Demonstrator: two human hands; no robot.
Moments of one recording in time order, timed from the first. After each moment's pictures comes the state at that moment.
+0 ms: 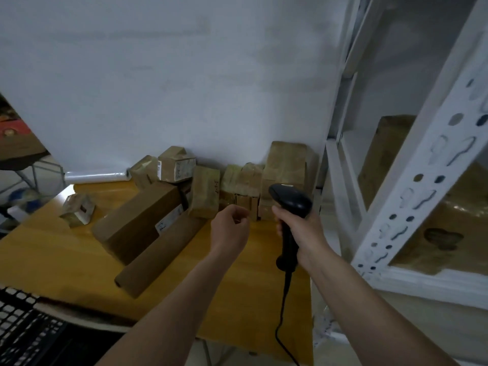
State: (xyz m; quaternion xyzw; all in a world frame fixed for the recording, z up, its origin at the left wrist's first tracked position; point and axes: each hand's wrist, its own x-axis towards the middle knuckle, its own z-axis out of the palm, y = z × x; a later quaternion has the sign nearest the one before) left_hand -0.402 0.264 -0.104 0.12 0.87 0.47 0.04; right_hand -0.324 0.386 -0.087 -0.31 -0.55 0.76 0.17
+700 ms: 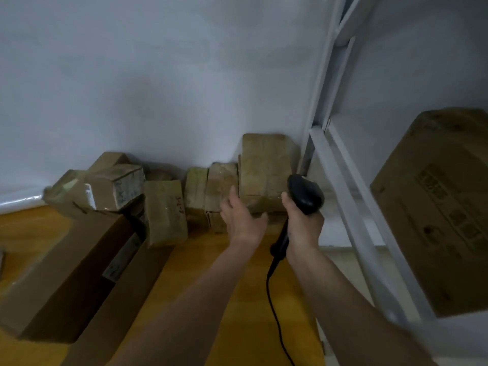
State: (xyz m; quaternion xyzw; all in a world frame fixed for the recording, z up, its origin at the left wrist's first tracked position) left_hand -0.523 0.391 -0.164 0.12 0.87 0.44 0.16; right_hand -0.450 0.445 -0.129 -0.51 -0.40 0.68 0.34
